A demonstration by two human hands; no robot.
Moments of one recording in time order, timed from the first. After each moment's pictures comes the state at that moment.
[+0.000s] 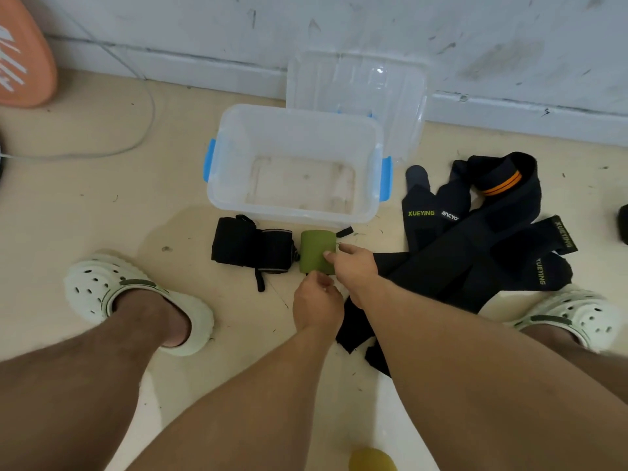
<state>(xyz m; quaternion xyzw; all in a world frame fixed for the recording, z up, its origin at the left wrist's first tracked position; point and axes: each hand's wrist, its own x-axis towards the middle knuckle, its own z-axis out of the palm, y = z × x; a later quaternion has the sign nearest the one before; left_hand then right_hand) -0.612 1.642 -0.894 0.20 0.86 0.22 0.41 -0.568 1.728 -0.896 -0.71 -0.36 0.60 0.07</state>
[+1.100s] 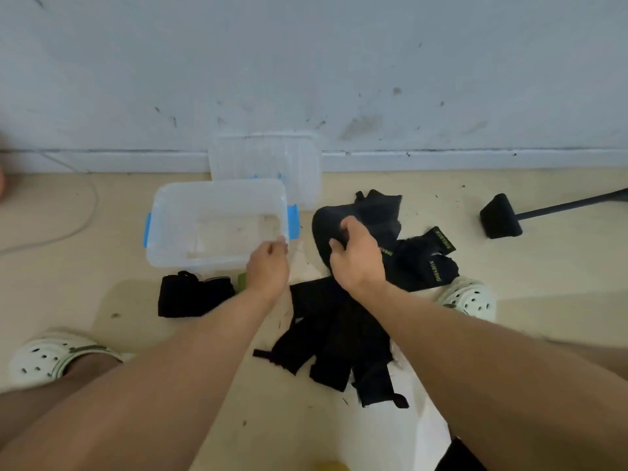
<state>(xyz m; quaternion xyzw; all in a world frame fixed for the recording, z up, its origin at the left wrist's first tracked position) -0.599 1.729 -0.771 0.26 0.79 0.32 0.46 -0.453 1.758 -0.737 -0.68 -0.62 0.36 0.17</state>
